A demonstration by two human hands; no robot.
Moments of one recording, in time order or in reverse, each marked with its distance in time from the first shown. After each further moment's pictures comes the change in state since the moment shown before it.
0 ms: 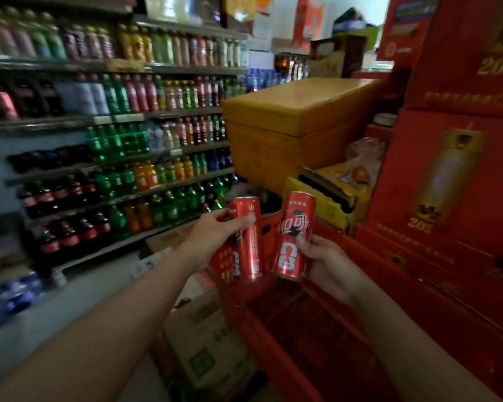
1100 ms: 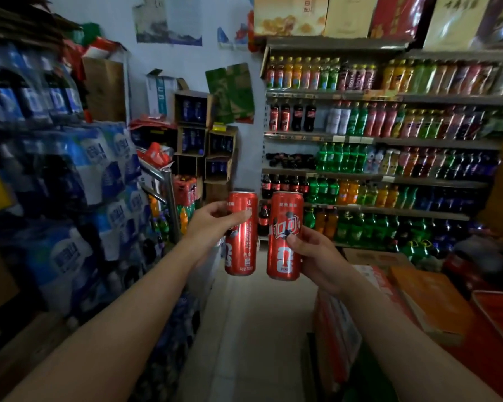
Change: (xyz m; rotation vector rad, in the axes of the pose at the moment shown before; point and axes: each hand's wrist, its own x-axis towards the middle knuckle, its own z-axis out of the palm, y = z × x) left_hand -0.330 -0.007 -0.313 0.064 0.896 0.104; right_hand -0.016 0.143 0.389 -0.147 -0.797 0.171
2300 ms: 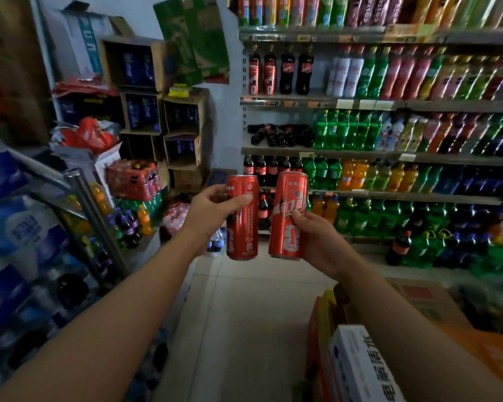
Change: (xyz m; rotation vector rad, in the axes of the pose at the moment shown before) left_hand 0.426 -0.105 0.121 -0.008 0.012 -0.049; right_hand 0.378 -0.017 -0.223 0.123 0.029 0.124
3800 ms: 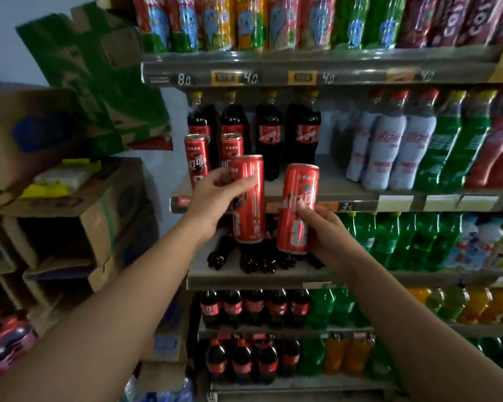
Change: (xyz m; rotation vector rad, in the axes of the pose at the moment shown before) left_hand 0.840 0.014 0.161 -0.004 -0.103 0.186; right_hand 0.740 -0.280 -0.283 -0.094 0.138 -0.229
